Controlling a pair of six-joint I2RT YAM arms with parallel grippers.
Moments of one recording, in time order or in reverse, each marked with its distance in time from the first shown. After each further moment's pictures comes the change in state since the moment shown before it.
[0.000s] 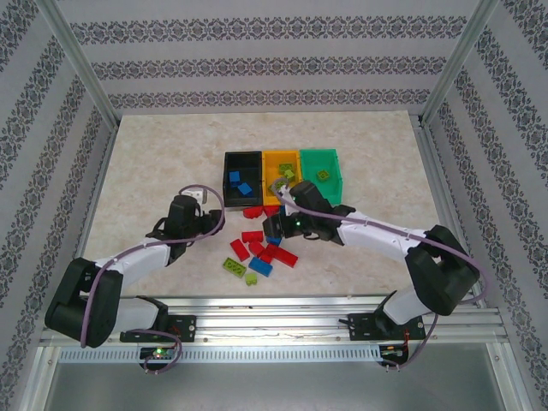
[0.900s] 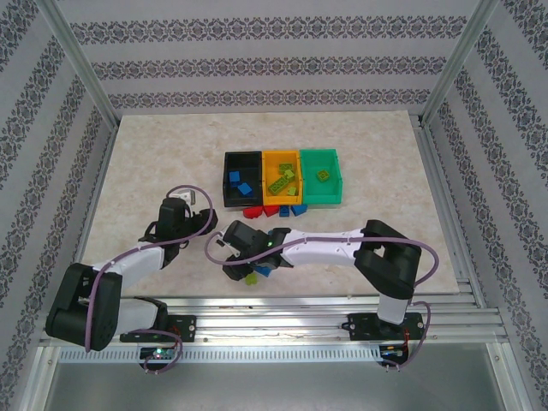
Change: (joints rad) left arm 0.089 -0.032 -0.053 0.045 0.067 -0.086; right arm 0.419 0.325 0.302 -0.167 0.301 -0.198
